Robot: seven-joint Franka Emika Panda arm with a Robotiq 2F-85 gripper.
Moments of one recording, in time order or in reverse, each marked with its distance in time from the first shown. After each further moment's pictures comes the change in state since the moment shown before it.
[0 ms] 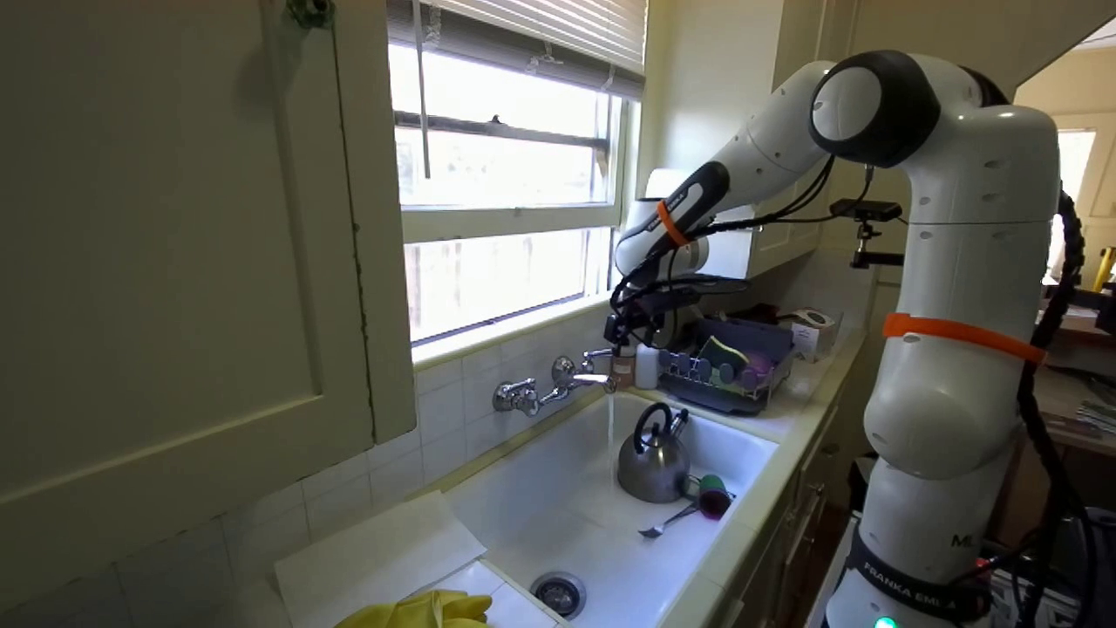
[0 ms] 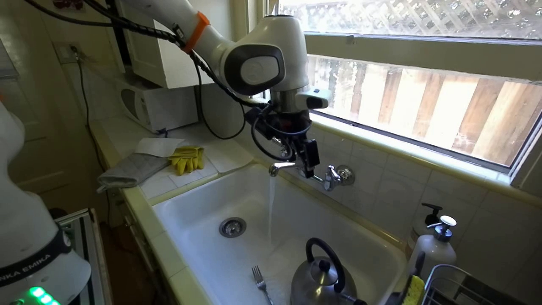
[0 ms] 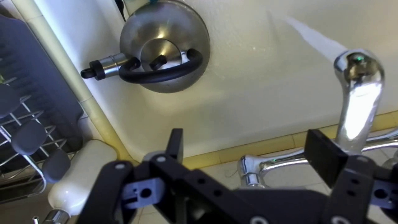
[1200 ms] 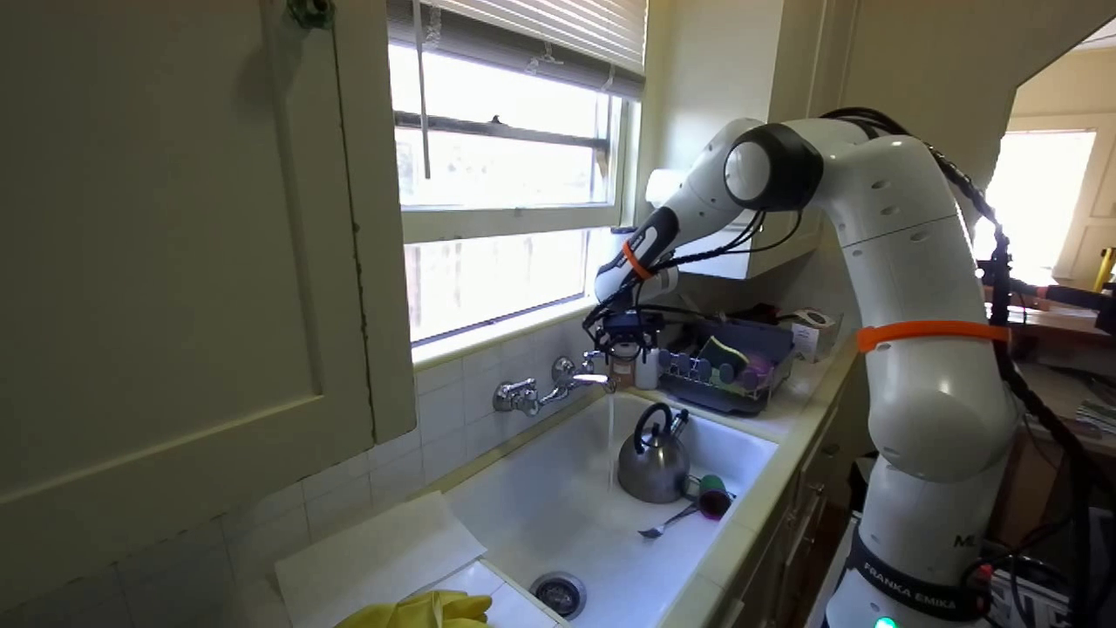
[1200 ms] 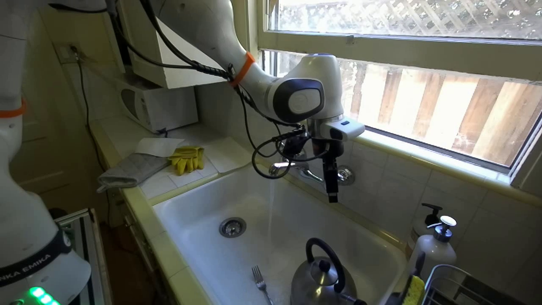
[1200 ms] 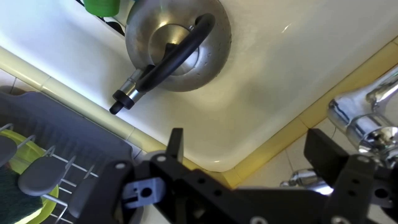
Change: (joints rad) arm 0.049 0.340 -0.103 0.297 -0.024 0.003 0.585
